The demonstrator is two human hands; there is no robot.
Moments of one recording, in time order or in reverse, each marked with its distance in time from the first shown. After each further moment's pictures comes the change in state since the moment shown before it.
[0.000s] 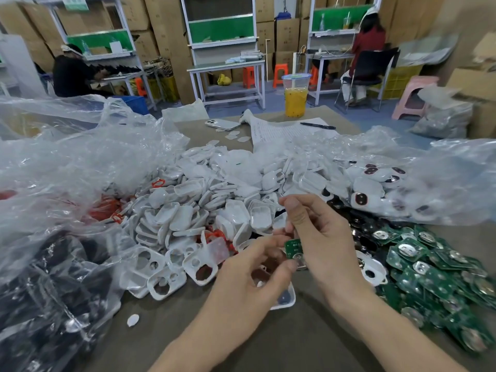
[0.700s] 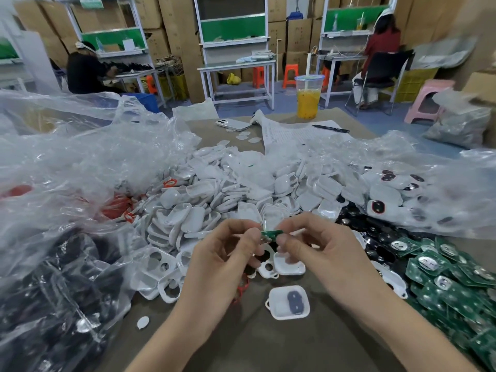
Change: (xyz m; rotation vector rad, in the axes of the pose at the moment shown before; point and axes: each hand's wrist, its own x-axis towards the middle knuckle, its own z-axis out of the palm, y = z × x) left_hand 0.009 -0.001 -0.038 -0.292 0.256 -0.198; right_hand 0.004 0.003 -0.010 -0.329 -0.306 0.036
